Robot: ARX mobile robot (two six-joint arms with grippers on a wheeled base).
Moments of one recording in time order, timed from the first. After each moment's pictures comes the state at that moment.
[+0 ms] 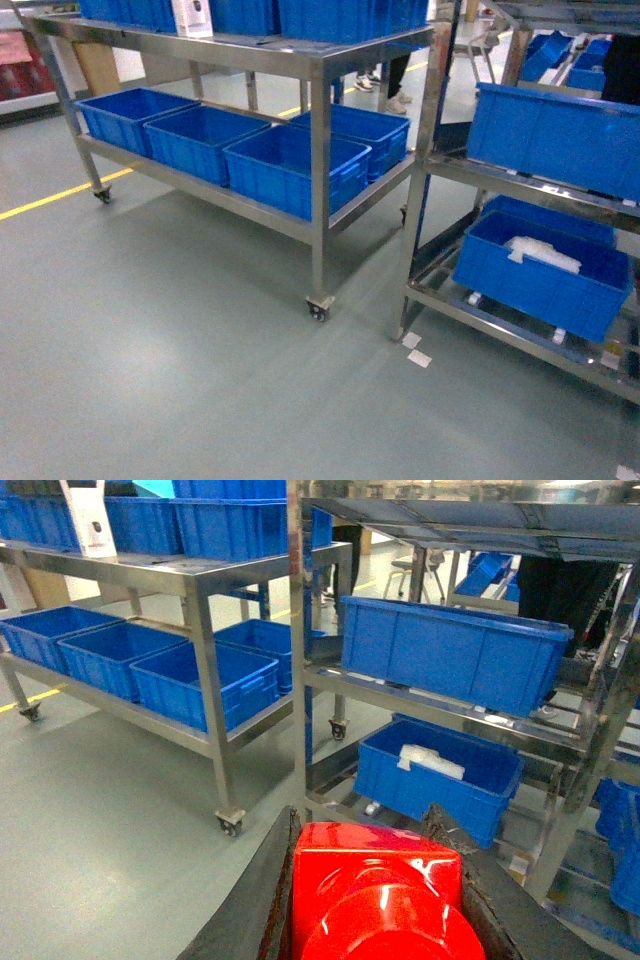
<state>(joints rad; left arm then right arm) 0.00 0.01 0.02 0.00 0.00 0.00 0.00 0.00 0.01 0.00 0.00 0.01</state>
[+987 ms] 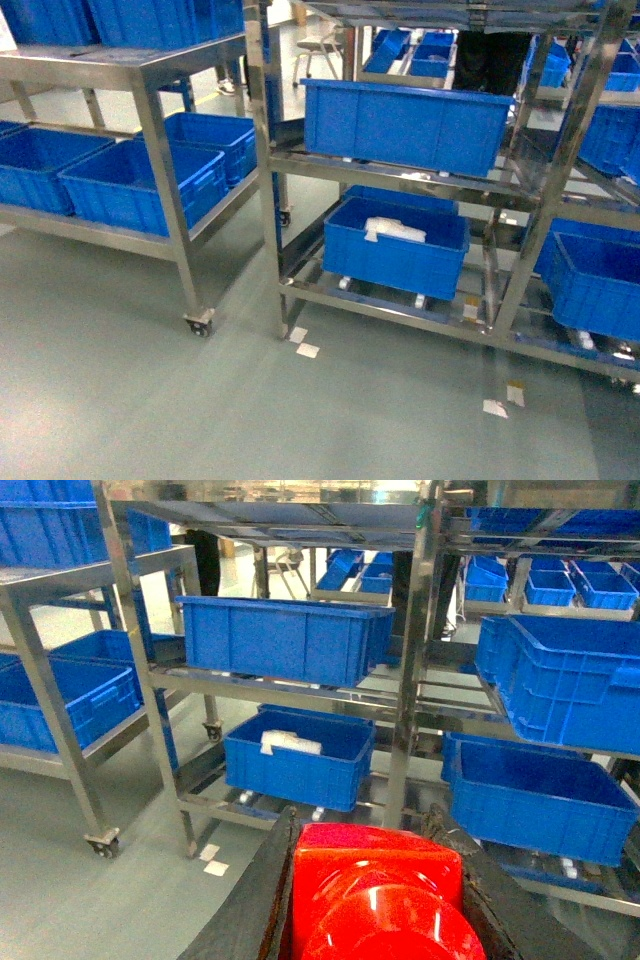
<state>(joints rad) 0.00 0.01 0.02 0.00 0.00 0.00 0.00 0.00 0.01 0.00 0.00 0.01</state>
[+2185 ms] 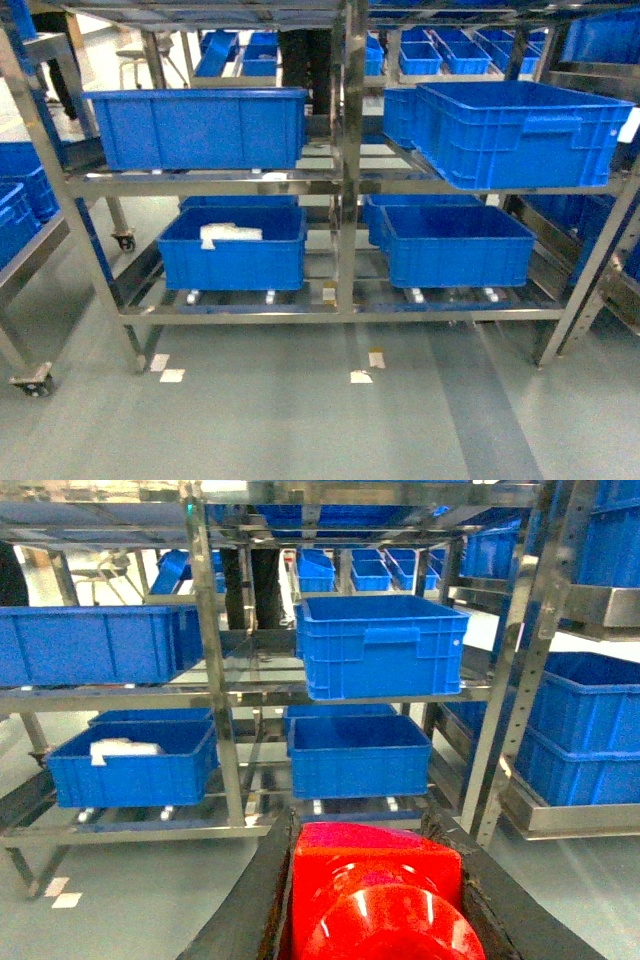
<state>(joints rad) 0.00 0.01 0.02 0.00 0.00 0.00 0.00 0.00 0.01 -0.01 0.00 0.01</state>
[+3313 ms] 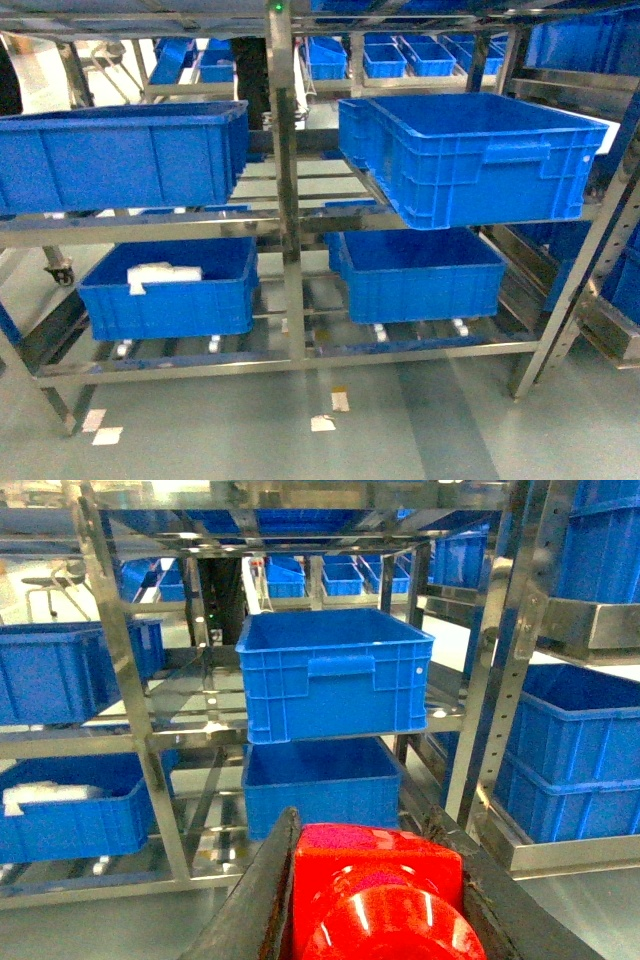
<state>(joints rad) 0.00 0.01 0.02 0.00 0.00 0.00 0.00 0.00 0.01 0.00 0.00 0.01</state>
